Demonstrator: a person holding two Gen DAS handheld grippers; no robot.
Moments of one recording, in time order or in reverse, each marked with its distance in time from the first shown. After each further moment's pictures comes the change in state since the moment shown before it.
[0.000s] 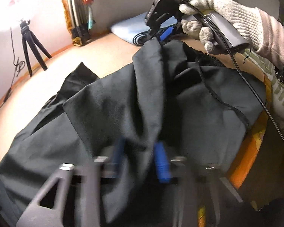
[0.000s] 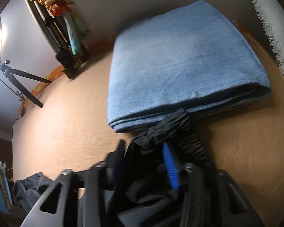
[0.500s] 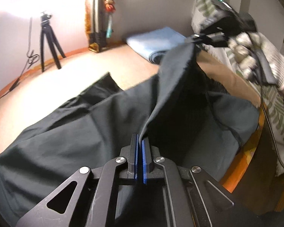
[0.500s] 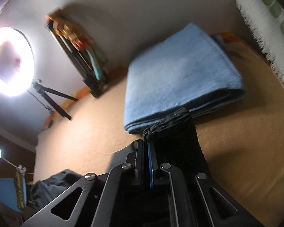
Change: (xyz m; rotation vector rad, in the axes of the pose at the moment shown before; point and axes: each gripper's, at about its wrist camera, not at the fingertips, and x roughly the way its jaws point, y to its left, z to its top) left arm -0.033 0.036 0.001 -0.133 -0.111 -0.019; right arm -0.089 -0.032 -0.033 0.017 -0.190 0.199
